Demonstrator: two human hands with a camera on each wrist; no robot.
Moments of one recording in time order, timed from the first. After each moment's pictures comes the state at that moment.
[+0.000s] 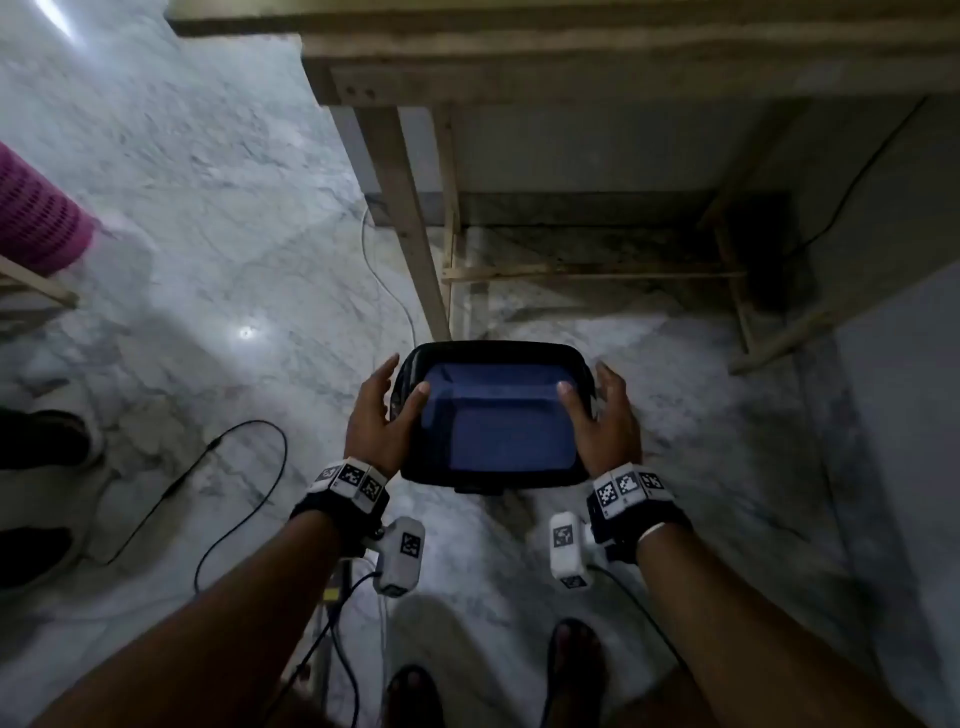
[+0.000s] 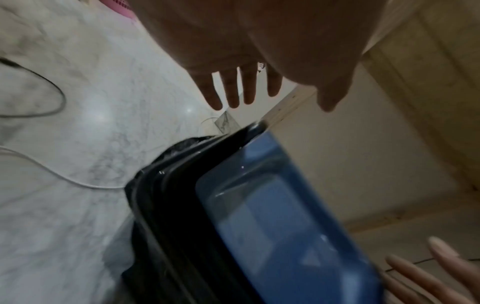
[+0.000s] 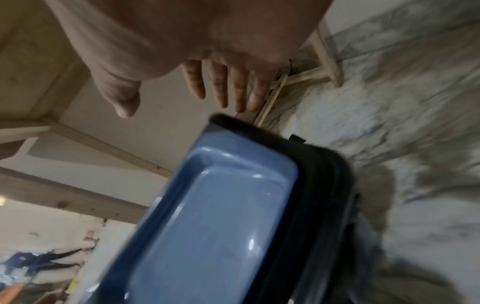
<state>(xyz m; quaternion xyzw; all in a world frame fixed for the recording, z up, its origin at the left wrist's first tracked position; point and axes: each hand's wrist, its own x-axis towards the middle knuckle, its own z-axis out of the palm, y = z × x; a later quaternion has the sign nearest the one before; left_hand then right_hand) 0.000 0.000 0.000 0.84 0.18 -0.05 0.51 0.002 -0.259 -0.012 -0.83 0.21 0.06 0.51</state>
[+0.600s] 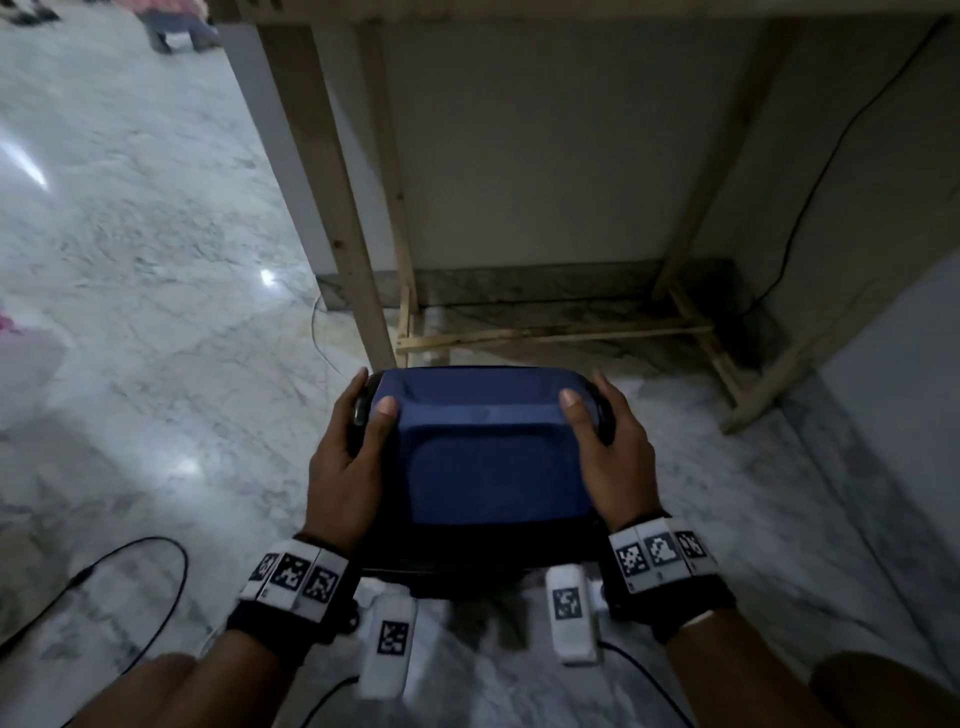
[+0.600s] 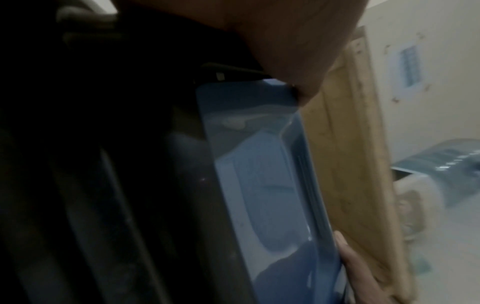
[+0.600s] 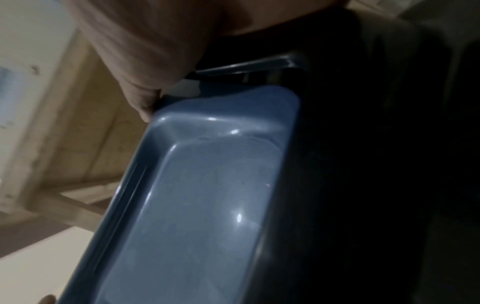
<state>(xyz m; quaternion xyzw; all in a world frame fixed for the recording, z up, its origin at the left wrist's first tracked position) 0.014 -0.033 -0.079 0.77 0.10 0.08 0.62 0.012 -0.275 -0.080 -0.82 0.15 -0.09 0.55</state>
